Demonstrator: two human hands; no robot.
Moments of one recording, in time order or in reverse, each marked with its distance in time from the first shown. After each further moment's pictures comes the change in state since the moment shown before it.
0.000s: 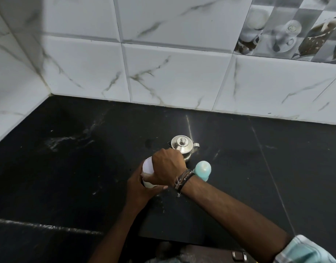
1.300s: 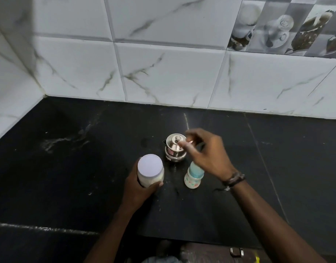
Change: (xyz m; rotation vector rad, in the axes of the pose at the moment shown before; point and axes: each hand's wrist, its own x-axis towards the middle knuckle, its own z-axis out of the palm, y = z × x) left_hand 0.002 -0.007 0.004 0.015 -0.024 0.024; right_hand -0.056 0.102 -0.007 0.920 0.468 0.230
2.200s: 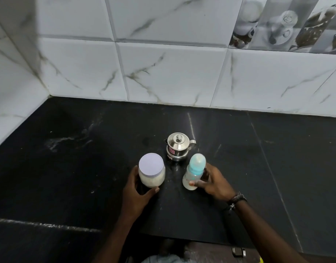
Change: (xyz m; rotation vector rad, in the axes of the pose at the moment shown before) left_hand -0.020 -0.023 0.001 -0.074 0.049 -0.087; right_hand -0.059 0.115 0.031 0.307 -0.366 0.276
